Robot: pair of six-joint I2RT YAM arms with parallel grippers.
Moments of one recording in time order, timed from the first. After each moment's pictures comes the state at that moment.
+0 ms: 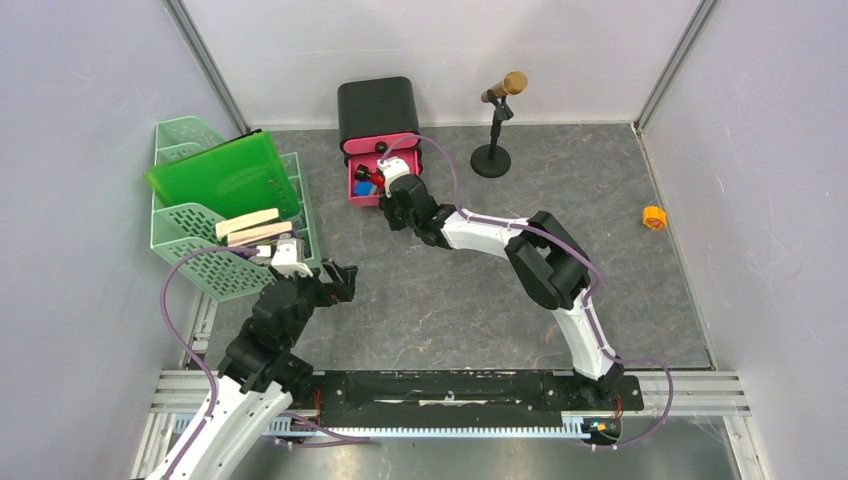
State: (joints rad) left arm -0.50 0.26 0.37 -0.39 -0.26 -0.44; right arm 0.83 2.19 1.57 0.11 0.16 0.21
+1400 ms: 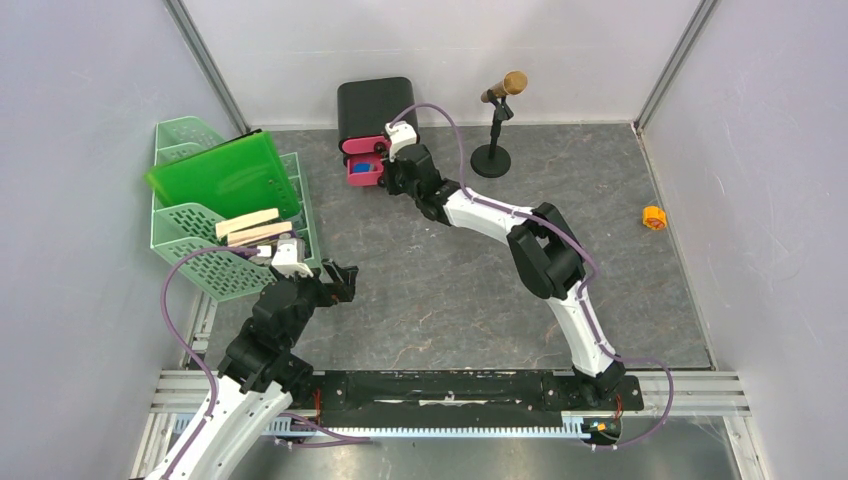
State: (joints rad) left arm -0.50 0.26 0.37 -0.39 -0.26 -0.44; right arm 0.76 2.27 1.79 0.16 0.16 0.21
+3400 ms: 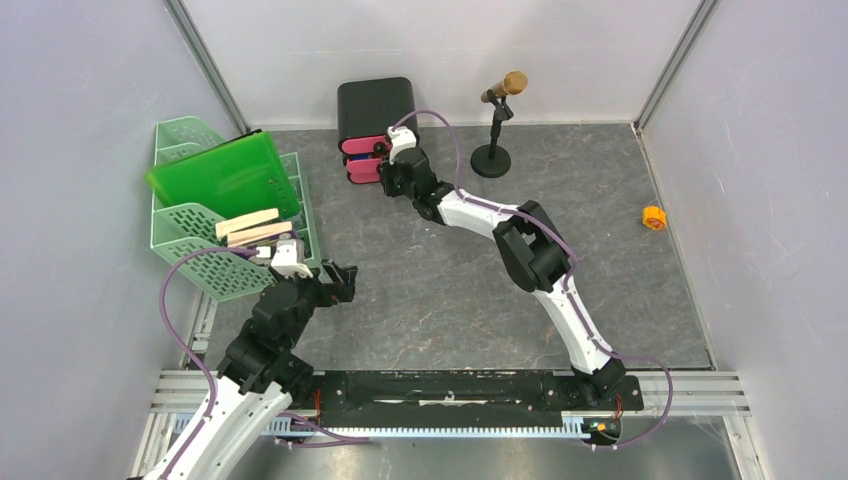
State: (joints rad) left arm -0.52 0.25 0.37 -0.39 -0.29 -0.44; right arm 0.73 2.41 1.87 0.19 0.12 0.28
